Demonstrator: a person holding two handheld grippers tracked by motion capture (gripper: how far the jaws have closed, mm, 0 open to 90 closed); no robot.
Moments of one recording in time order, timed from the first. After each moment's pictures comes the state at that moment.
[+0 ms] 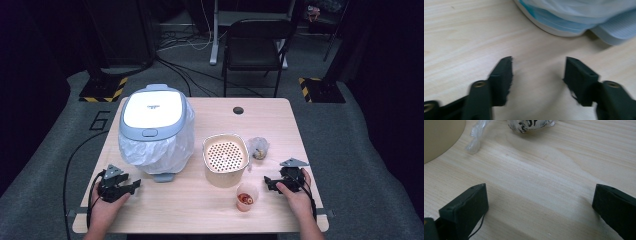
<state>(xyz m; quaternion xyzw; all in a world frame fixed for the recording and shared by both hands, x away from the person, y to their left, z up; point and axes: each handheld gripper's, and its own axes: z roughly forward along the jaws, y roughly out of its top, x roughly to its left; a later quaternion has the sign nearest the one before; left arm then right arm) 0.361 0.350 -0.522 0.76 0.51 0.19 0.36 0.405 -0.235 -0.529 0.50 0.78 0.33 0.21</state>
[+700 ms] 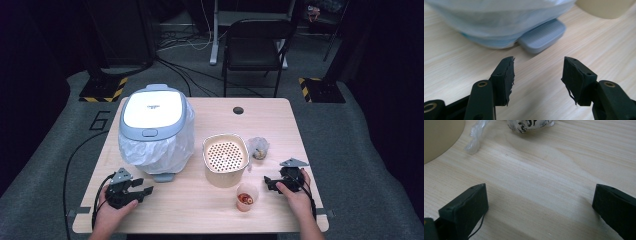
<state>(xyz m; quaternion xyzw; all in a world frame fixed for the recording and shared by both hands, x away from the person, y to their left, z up) 0.341 0.316 -0.498 0.80 0.42 0.13 0.40 0.405 -0.234 -0.529 0.50 0.77 0.33 0.21</state>
